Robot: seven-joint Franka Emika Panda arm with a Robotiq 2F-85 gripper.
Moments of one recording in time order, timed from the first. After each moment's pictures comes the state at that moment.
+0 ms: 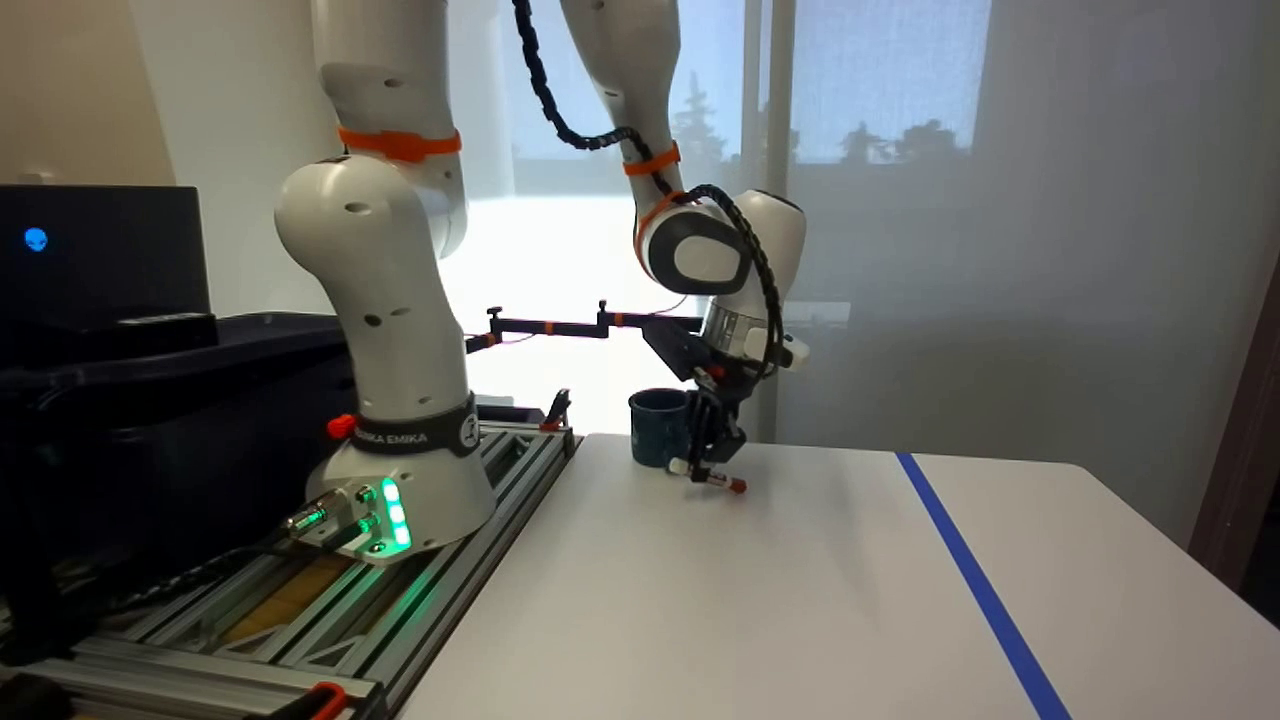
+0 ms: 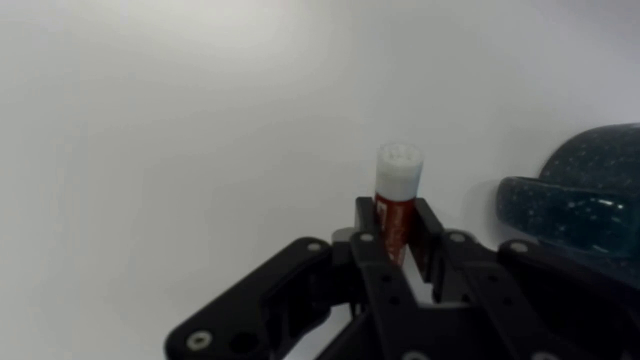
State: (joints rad) arm 0.22 0.09 0.17 -2.76 0.06 2.61 -0.18
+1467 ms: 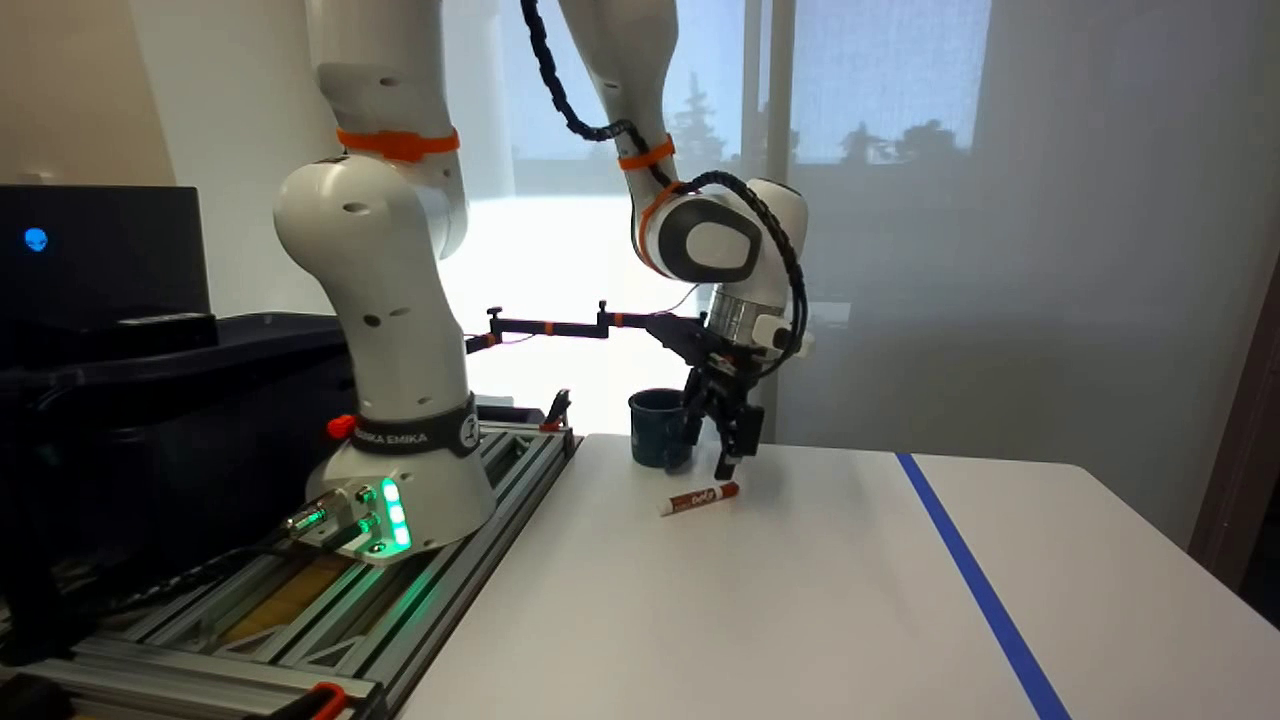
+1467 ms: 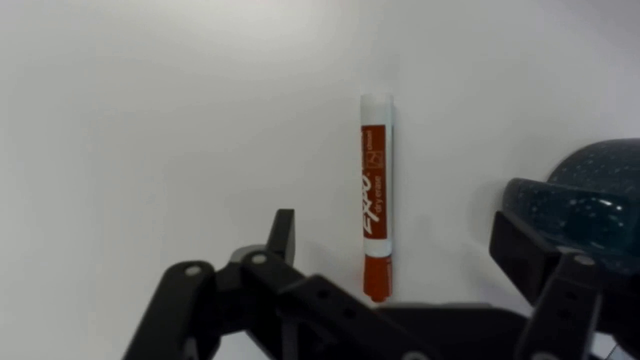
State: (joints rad) arm 0.21 0.05 0.18 -2.74 -0.04 2.57 -0.17
